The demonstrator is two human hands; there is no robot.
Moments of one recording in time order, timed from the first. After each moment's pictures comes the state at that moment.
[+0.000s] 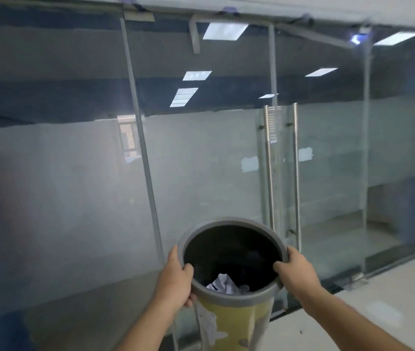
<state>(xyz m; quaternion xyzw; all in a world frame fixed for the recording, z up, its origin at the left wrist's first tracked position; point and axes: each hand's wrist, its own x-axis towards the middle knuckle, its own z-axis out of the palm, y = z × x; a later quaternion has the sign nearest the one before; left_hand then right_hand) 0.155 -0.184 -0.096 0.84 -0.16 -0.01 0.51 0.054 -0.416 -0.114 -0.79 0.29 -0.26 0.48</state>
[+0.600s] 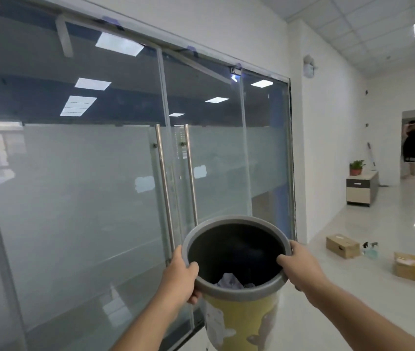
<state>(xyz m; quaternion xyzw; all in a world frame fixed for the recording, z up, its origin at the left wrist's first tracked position) 0.072 -0.480 -0.080 0.78 -0.34 -0.15 0.51 -0.128 -0.643 -0.083 -0.70 0.41 -0.37 0.46</state>
